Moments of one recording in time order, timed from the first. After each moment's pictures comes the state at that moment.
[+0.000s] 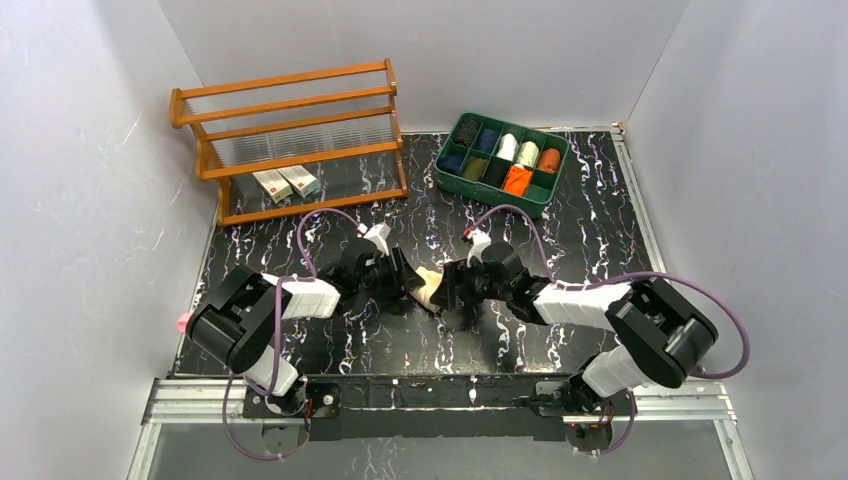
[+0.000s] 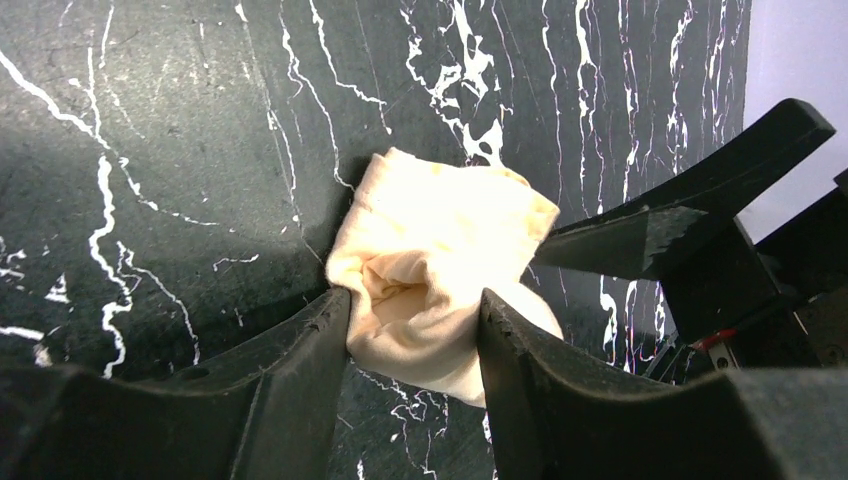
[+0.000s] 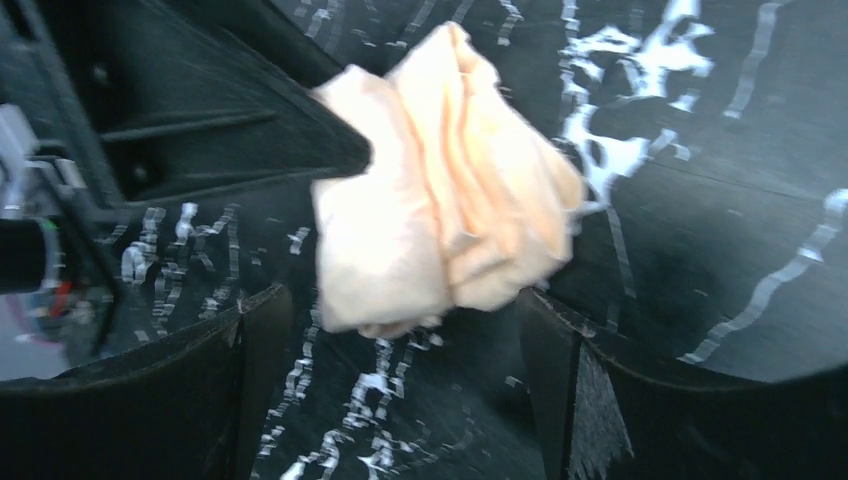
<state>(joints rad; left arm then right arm) -0.59 1.55 0.48 0.44 0.27 -0.75 0.79 1.46 0.50 0.39 -0.26 0.54</state>
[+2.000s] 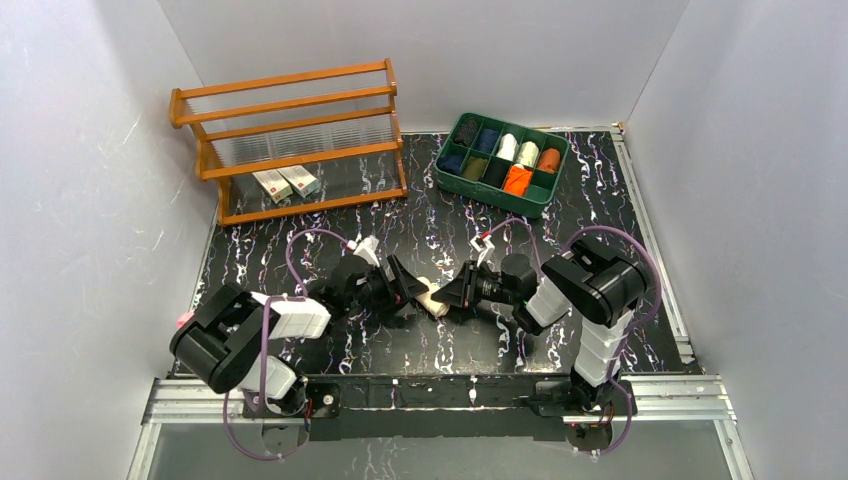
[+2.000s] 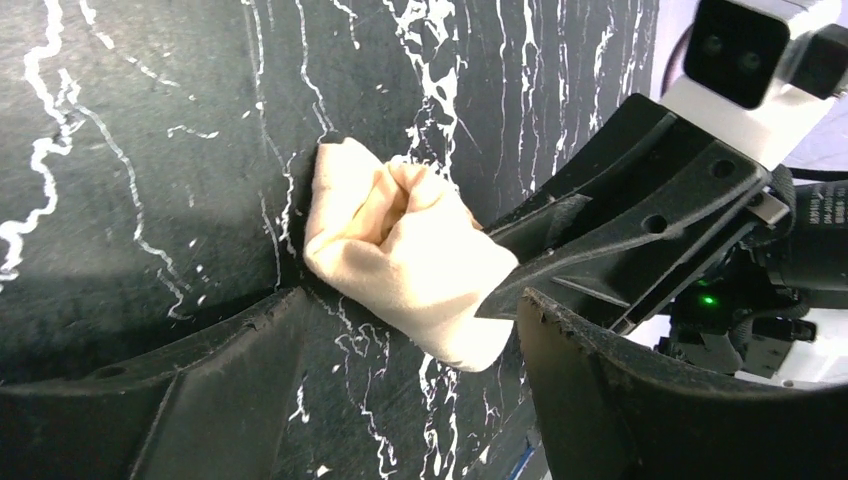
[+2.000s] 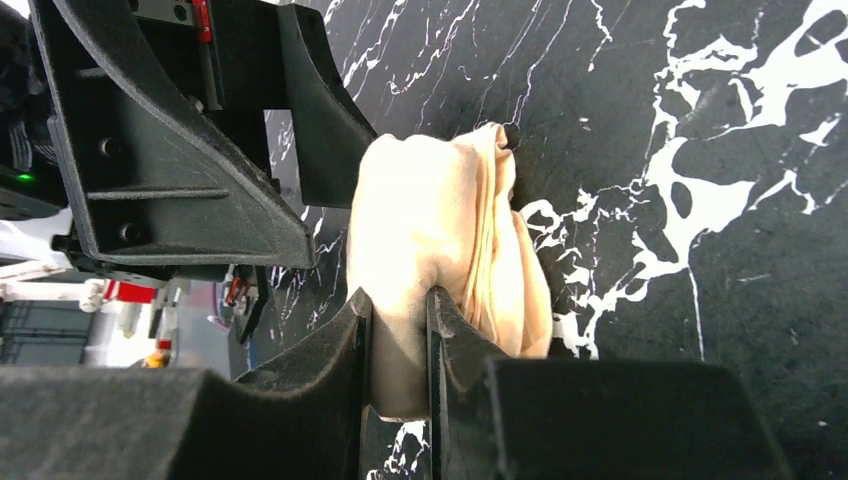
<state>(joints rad) -0.63 1.42 0.32 0.55 0.25 -0.98 0.67 1.85 0.35 1.22 -0.58 0.79</state>
